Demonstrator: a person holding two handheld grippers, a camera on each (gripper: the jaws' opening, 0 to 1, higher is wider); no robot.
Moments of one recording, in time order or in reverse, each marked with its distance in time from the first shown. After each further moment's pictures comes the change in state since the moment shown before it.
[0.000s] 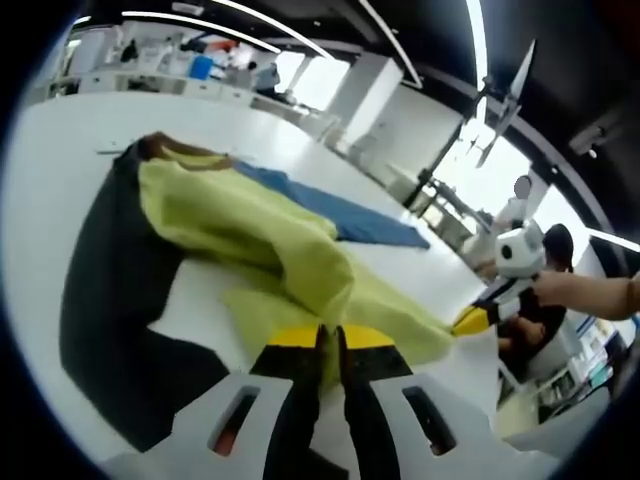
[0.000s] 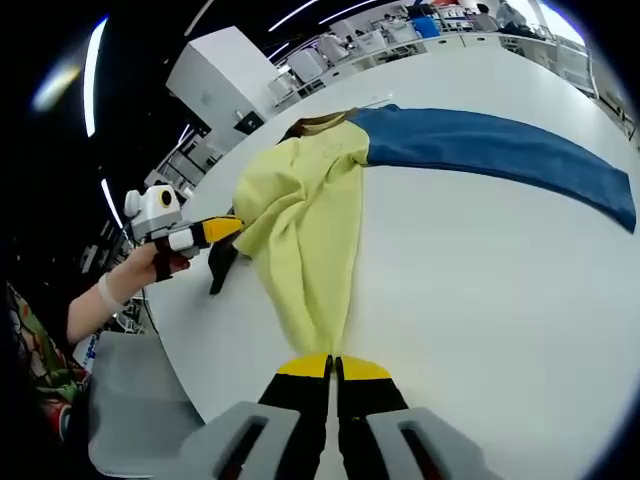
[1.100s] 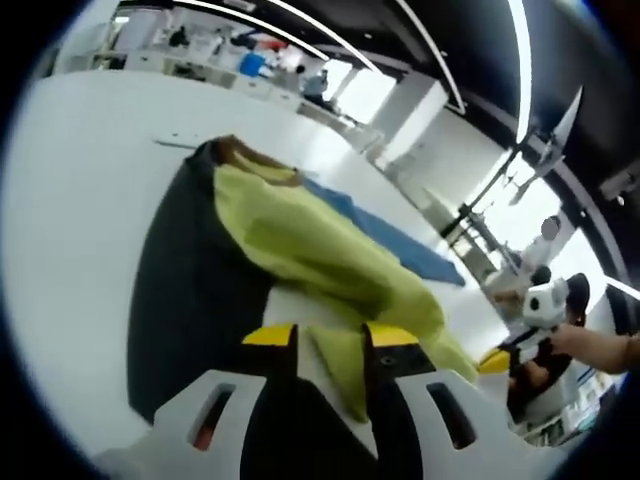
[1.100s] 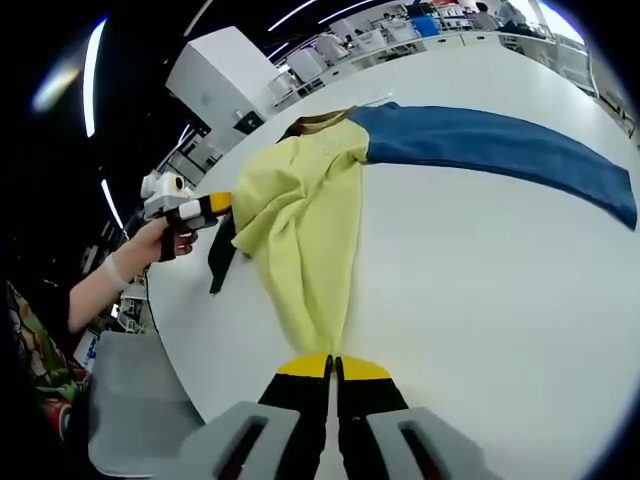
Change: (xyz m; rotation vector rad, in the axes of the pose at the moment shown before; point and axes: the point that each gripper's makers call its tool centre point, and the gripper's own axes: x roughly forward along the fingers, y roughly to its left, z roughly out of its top) left arm -0.006 0.064 0.022 -0.172 -0.033 0.110; right arm 0.001 -0.001 -0.002 0.006 0.004 0.003
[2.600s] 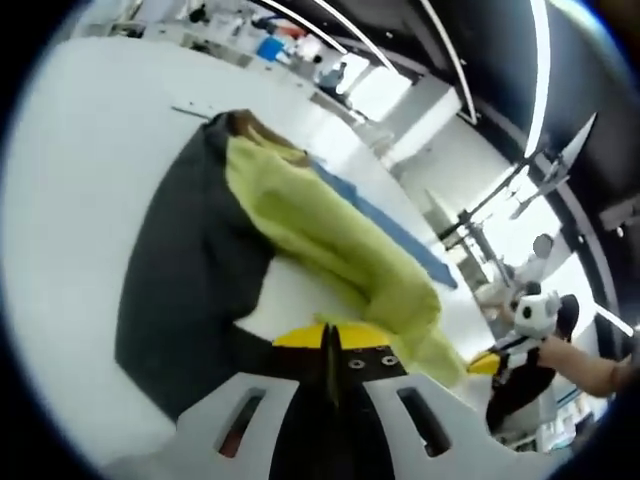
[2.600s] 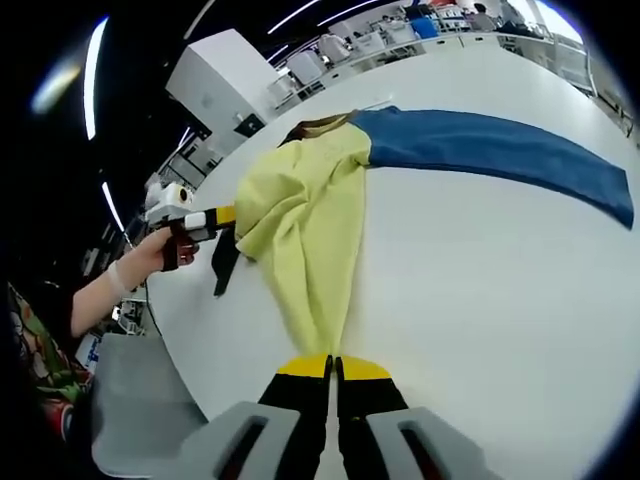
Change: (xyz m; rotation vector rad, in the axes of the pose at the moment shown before) left arm -0.020 -0.005 -0.014 -0.102 0.010 -0.003; right arm -0.007 0.005 0.003 0.002 -0.015 0.003
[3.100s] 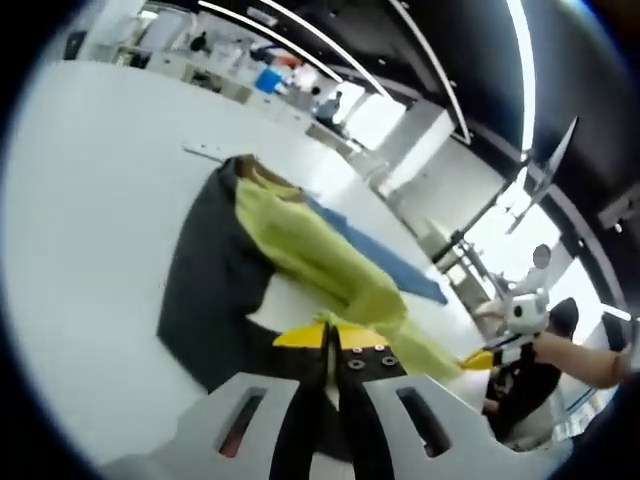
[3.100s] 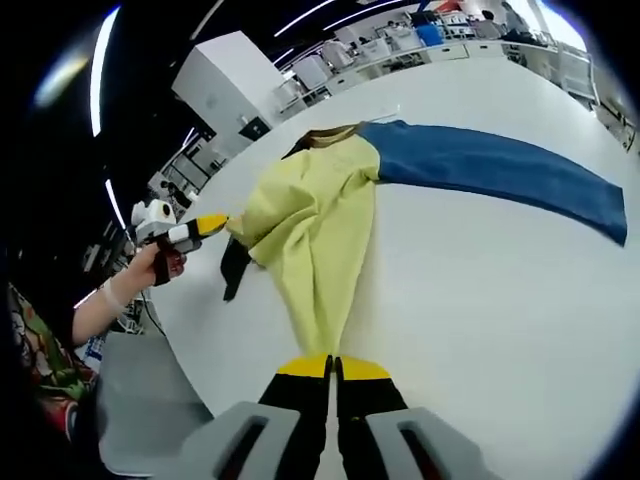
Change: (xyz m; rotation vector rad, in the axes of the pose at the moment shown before) left arm -0.050 -0.015 0.004 0.036 -0.141 0.008; right arm -0.016 0.010 0.008 -0.032 -0.015 -0.001
